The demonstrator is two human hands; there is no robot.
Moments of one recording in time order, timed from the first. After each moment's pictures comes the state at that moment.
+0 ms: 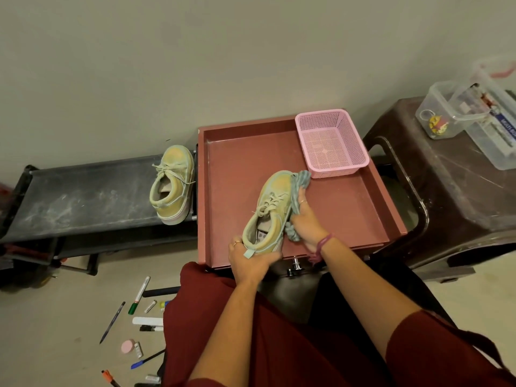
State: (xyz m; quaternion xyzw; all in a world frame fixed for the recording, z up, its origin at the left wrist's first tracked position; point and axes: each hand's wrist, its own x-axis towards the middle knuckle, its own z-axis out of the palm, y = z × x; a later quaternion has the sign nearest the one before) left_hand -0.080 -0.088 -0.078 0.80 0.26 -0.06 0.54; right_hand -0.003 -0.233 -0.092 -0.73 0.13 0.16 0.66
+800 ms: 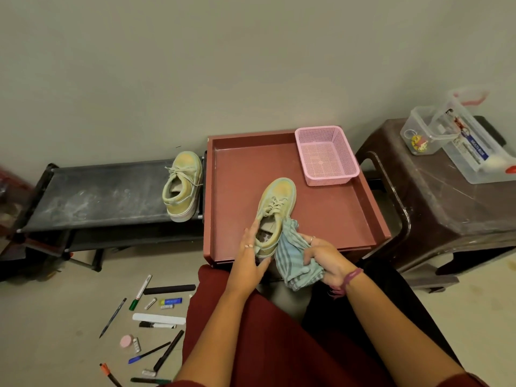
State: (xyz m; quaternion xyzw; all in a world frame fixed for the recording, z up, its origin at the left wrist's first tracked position) left_hand -0.111 -0.069 -0.056 0.86 -0.02 -0.09 0.50; right_hand -0.098 -0.259 -0.015 -0.51 0.20 0.32 0.77
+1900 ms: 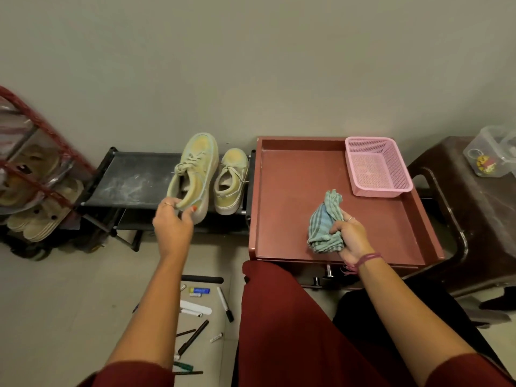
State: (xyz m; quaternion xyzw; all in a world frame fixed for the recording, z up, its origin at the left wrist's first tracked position) left_hand -0.089 0.128 0.032 0.86 0.26 0.22 0.38; right_hand -0.048 -0.198 0.002 -0.53 0.26 0.14 0.79
